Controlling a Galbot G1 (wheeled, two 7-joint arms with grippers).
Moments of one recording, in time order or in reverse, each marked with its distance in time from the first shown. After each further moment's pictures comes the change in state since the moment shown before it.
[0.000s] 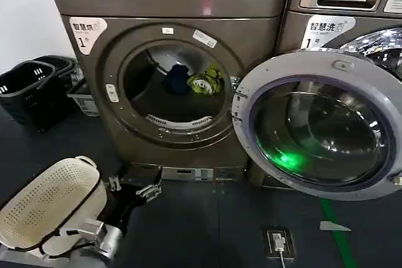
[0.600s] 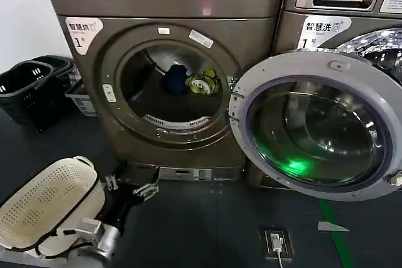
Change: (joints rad) left arm 0.002 -0.009 0.001 -0.010 0.028 0.063 -0.020; right arm 0.020 -0.009 -0.012 -0.013 0.008 0.017 -0.005
